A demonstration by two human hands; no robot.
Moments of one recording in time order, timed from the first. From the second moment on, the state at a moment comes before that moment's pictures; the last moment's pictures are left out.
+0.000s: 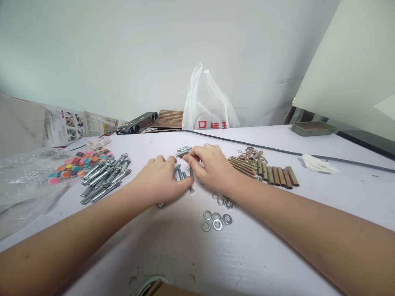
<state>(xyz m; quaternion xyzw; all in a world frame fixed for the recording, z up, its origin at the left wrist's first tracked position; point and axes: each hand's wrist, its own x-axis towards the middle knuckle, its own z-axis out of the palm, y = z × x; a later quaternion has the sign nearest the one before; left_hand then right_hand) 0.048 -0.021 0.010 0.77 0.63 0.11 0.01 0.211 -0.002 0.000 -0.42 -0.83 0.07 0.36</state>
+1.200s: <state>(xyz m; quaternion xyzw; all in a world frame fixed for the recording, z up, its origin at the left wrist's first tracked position) 0.035 0.036 -0.013 0.87 0.40 0.25 0.17 0.245 0.028 0.037 -0.40 -0.84 0.21 0.30</state>
